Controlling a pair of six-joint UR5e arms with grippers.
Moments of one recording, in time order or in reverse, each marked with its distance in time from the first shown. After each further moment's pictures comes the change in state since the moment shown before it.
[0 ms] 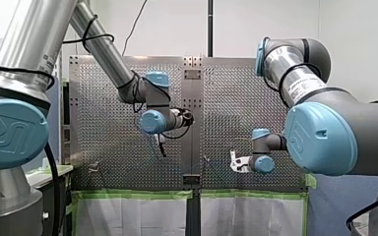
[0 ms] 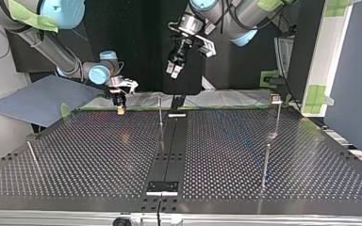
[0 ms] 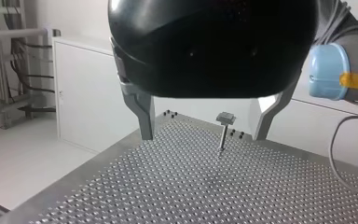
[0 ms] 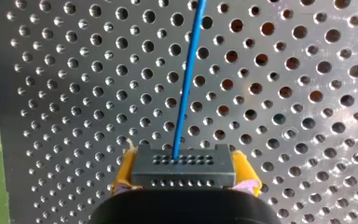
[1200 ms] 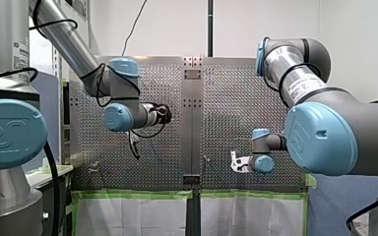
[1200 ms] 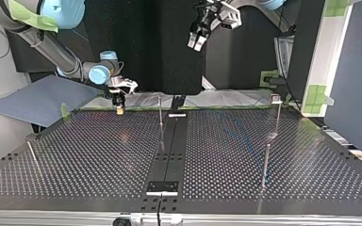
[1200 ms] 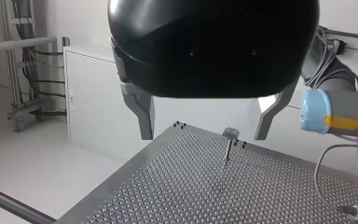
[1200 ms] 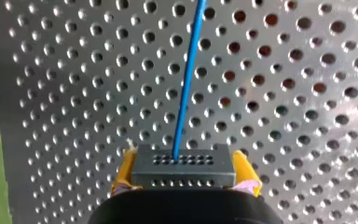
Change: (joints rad) left arm -0.004 0.286 -0.302 0.006 -0.026 0.007; right arm 0.000 -0.001 0.000 0.002 0.029 -0.009
